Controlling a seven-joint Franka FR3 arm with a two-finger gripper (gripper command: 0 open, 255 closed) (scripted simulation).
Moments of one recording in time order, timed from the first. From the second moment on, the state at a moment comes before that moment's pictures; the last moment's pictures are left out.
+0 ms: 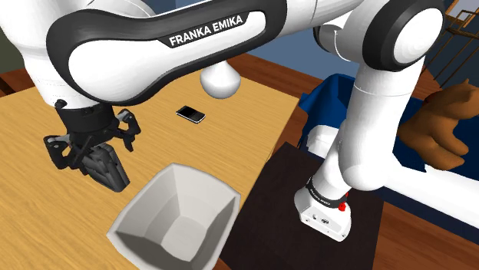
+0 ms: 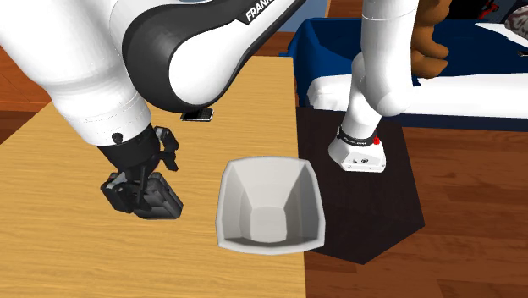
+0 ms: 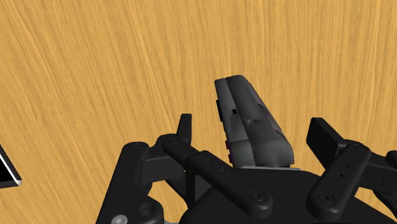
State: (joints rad) arm 0.30 0.29 0.57 -1.65 -0.15 1.93 0.90
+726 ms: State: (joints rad) arm 0.30 0.29 0.57 -1.65 -0.15 1.92 0.90
